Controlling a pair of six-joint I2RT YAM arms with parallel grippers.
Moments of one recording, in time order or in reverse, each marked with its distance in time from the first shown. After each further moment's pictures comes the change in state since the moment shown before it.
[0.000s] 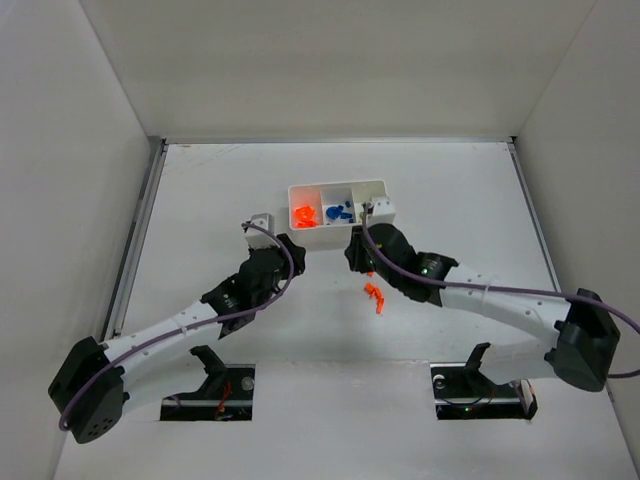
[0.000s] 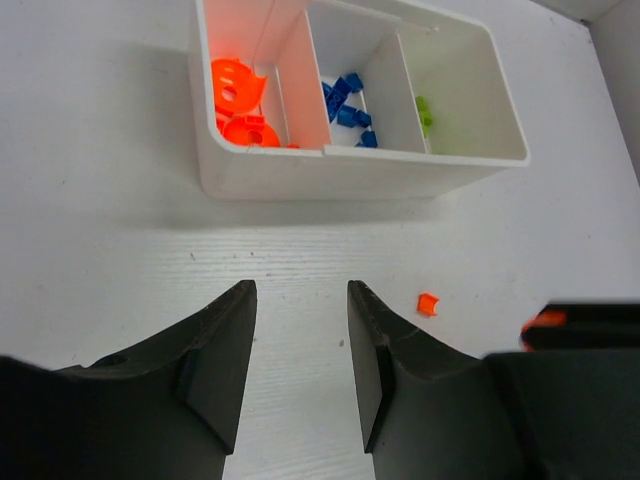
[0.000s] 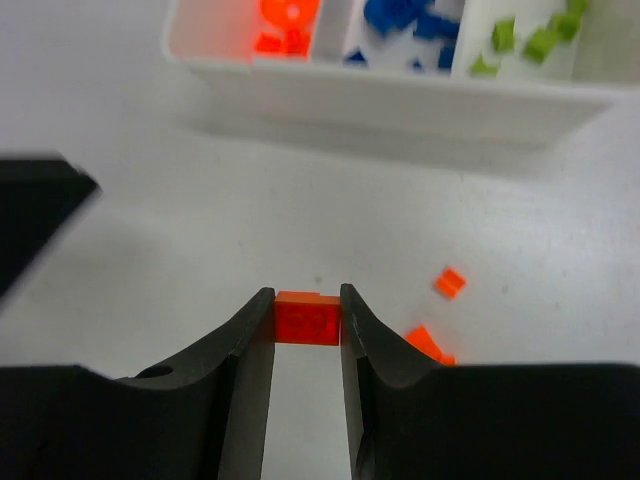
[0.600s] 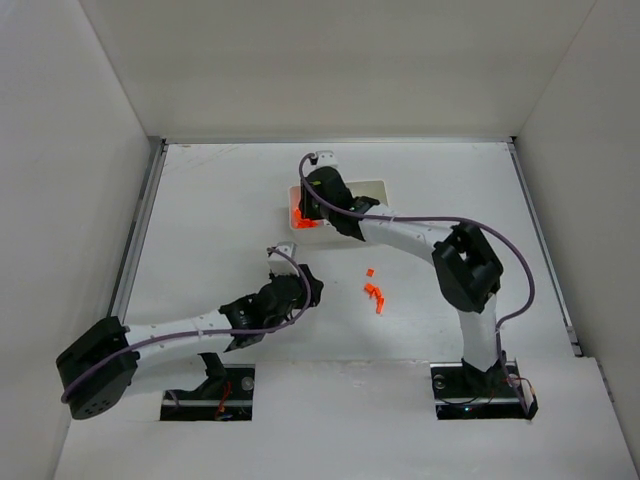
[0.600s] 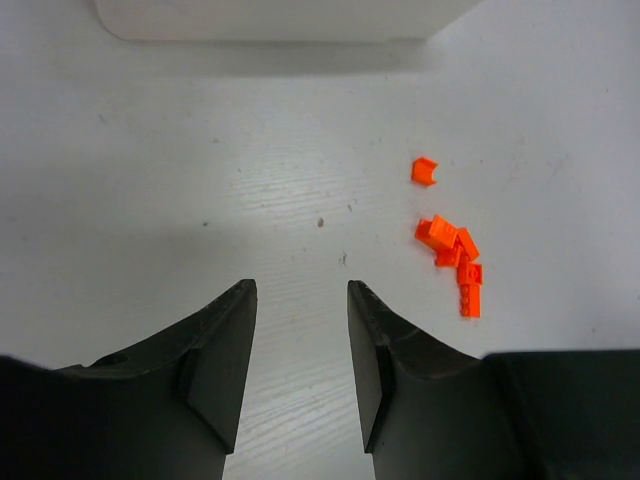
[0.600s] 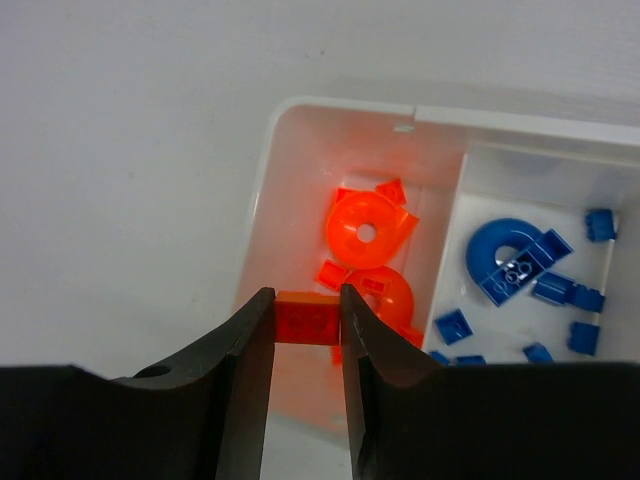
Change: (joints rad) left arm -0.187 0.066 -0.135 0.069 0.017 -0.088; right arm -0.179 0.733 0.687 0.114 -0.163 -0.098
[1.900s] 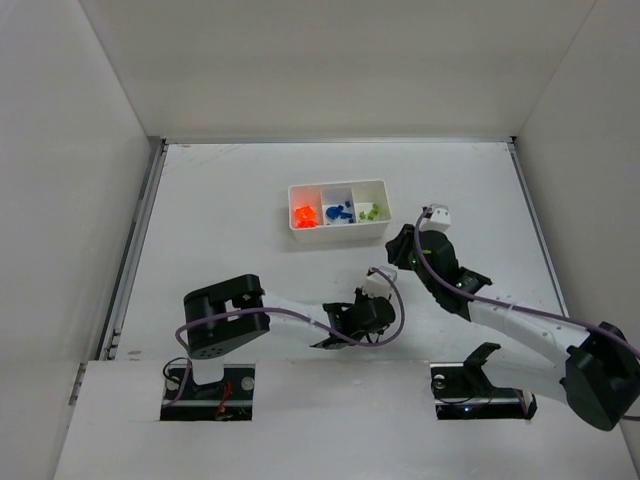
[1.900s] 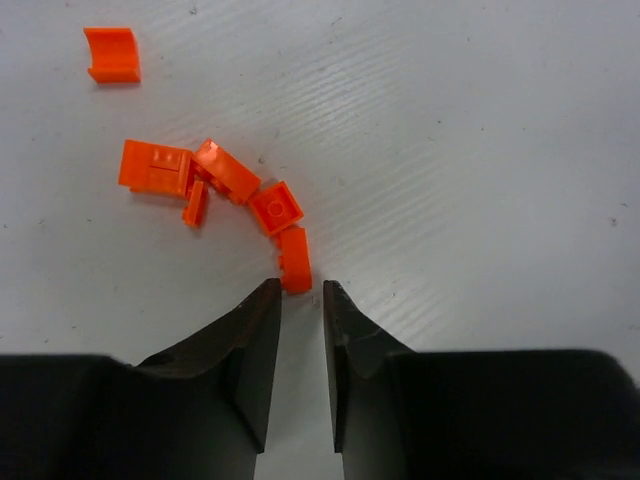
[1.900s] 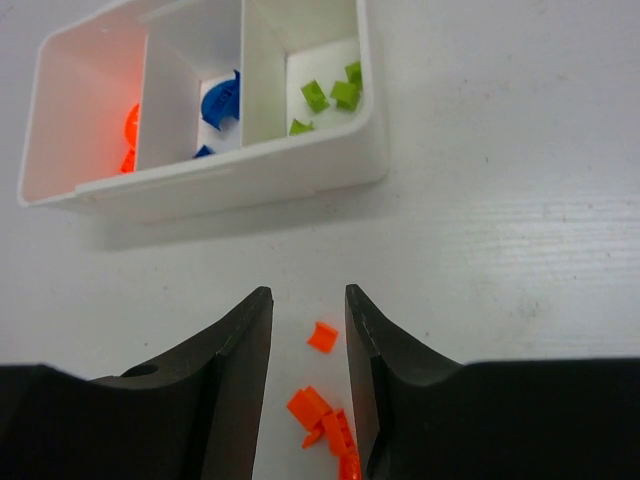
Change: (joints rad) left arm -0.340 0.768 0.509 0.017 -0.047 0.079; right arm -0.132 -0.895 -0.969 0.166 0.107 0.138
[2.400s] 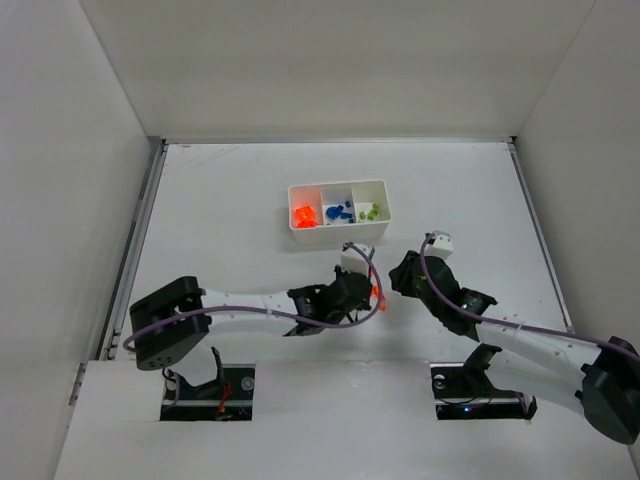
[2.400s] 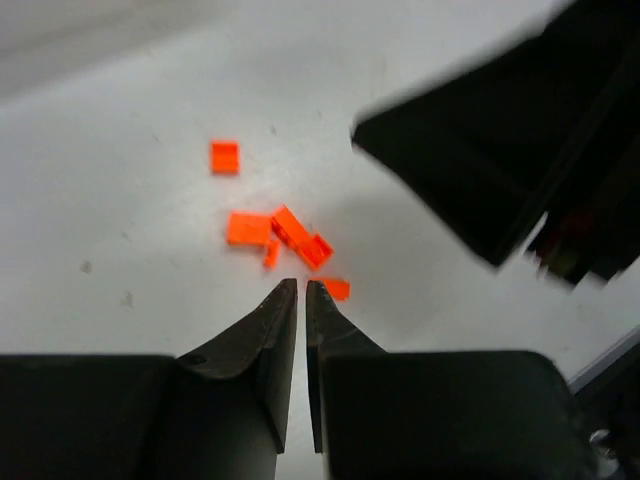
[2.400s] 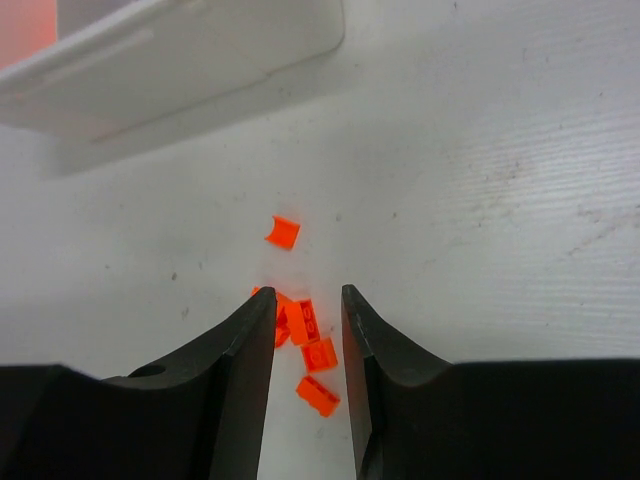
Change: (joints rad) left arm 0.074 -0.251 -0.065 -0.046 -0.011 0.031; right arm 0.093 -0.161 -0.168 -0.123 0.043 0.161
